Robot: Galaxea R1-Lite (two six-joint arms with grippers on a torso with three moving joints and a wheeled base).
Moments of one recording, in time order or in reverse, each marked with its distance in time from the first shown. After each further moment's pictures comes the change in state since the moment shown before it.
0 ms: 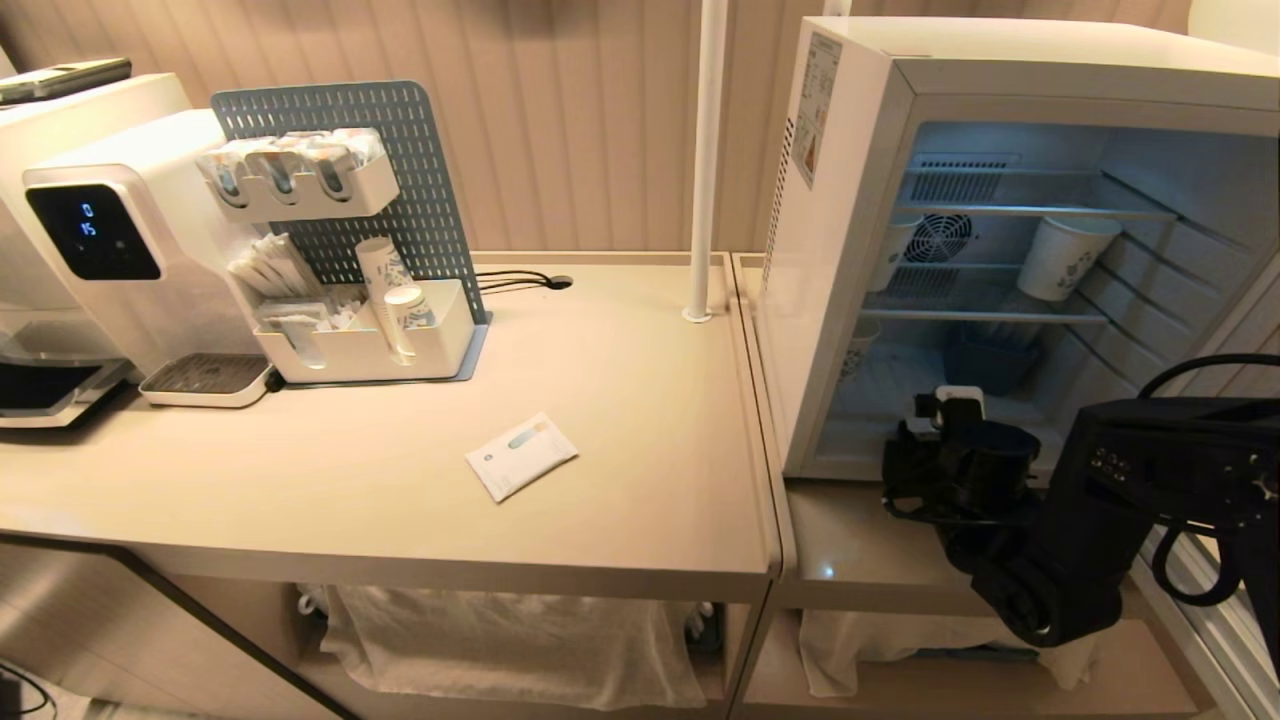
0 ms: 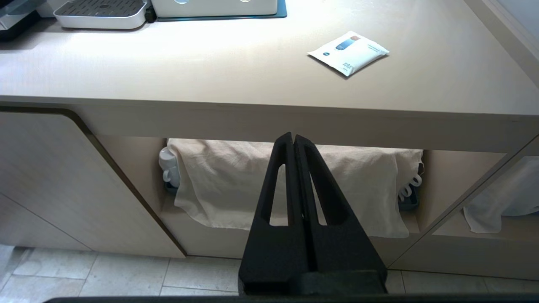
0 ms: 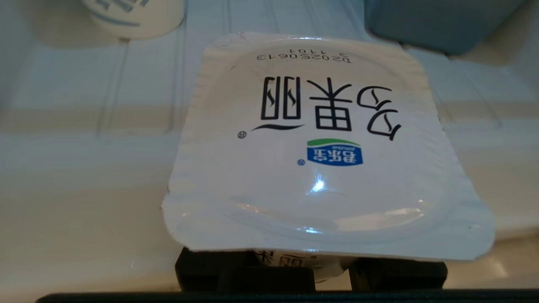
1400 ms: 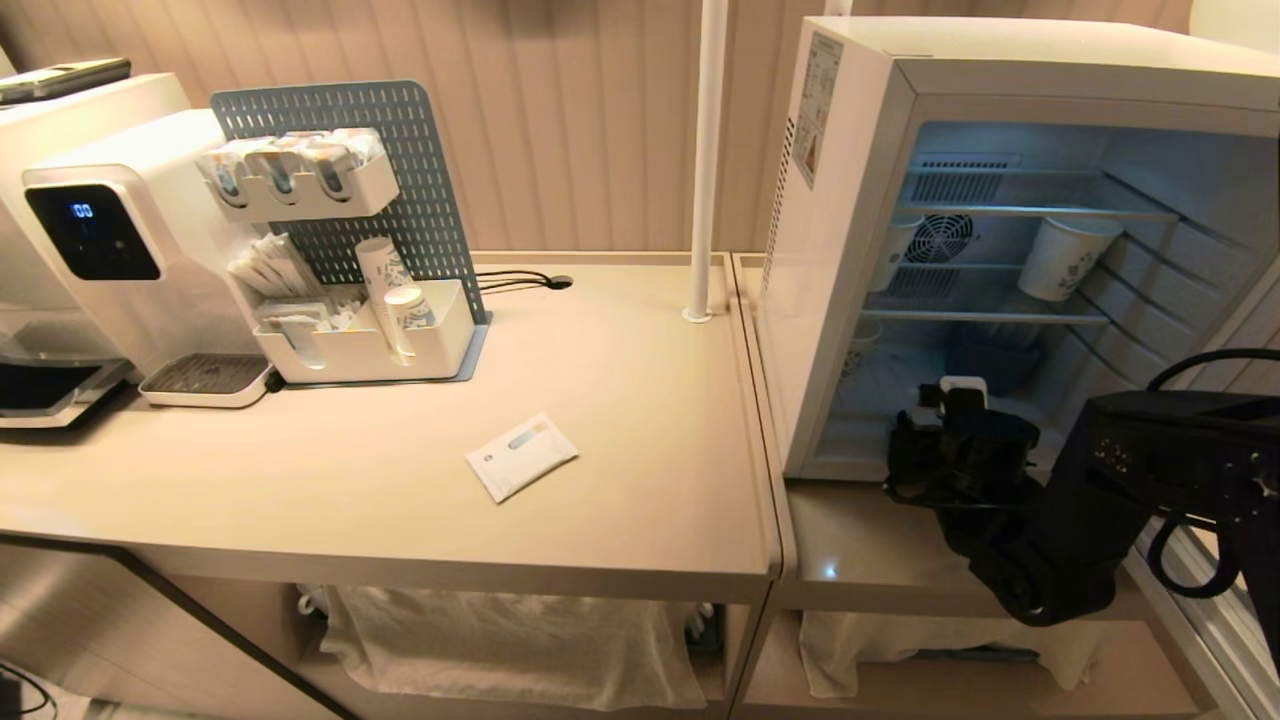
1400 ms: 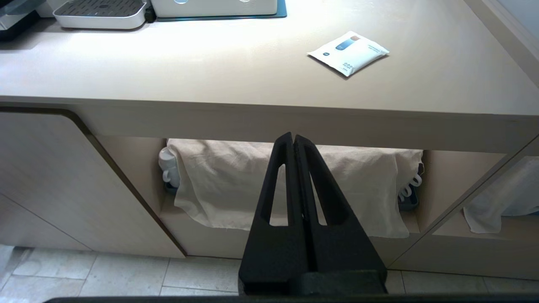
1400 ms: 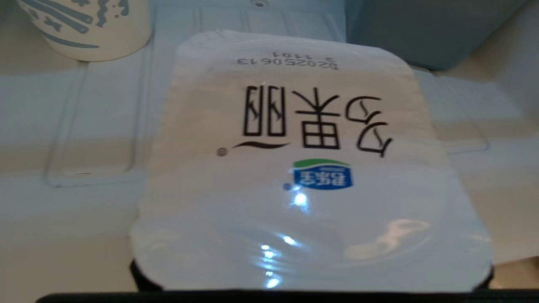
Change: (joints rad) left arm 0.000 0.000 0.000 0.000 0.000 0.000; right arm -0.017 0.013 -0.059 0.065 -0.009 -0.007
